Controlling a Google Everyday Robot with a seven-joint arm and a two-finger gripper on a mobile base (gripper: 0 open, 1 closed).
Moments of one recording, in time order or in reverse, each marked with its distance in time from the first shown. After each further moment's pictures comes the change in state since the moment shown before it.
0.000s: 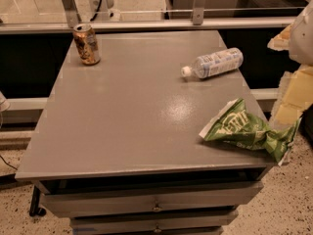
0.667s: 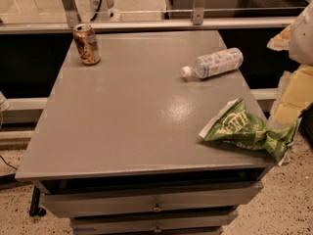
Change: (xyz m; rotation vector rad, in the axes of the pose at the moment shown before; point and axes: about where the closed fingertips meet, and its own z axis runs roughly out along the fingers) arm -0.001 -0.001 0.001 -0.002 -0.018 0.007
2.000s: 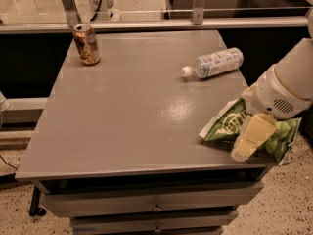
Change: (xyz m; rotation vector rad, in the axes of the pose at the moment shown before) arm 0.003 0.033 0.114 -0.168 -0.094 0.159
